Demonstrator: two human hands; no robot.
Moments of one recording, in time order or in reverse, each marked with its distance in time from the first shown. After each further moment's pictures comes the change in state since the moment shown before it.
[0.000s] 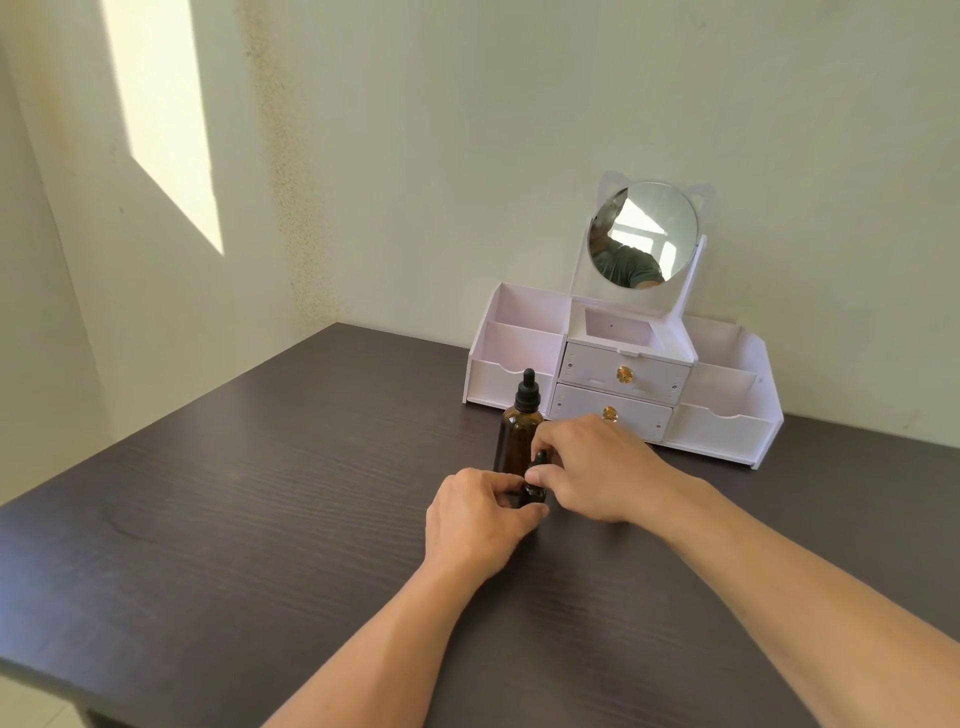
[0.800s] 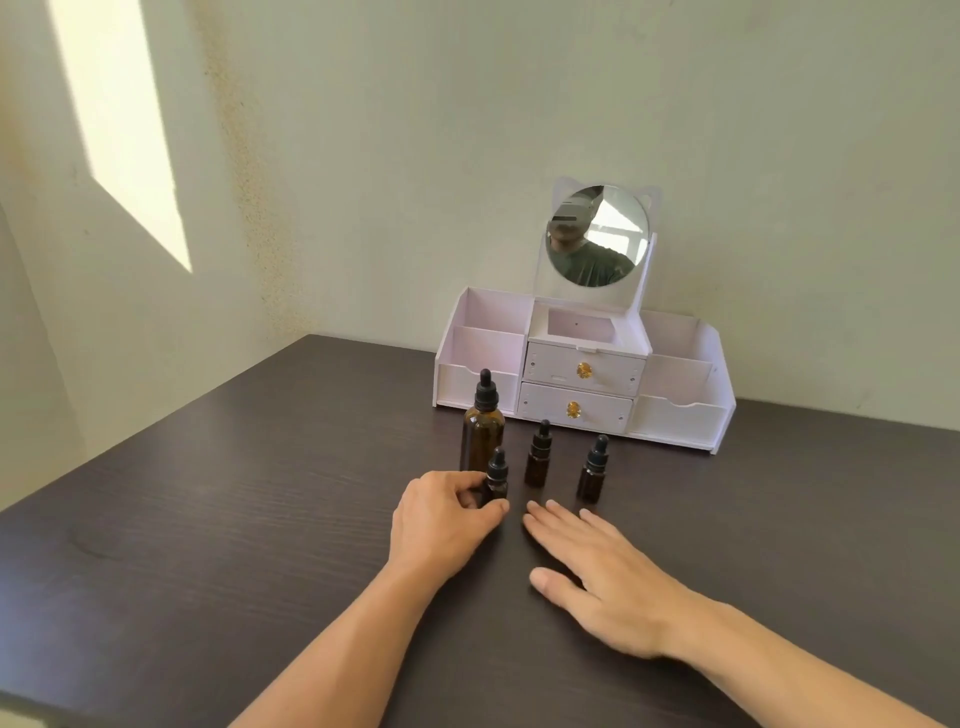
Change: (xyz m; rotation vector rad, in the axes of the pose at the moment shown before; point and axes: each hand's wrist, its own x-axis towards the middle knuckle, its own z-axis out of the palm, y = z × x) left_hand -0.005 0.003 0.000 0.035 0.014 0.034; right_hand -0.088 0.035 0.053 0.156 -0.204 -0.085
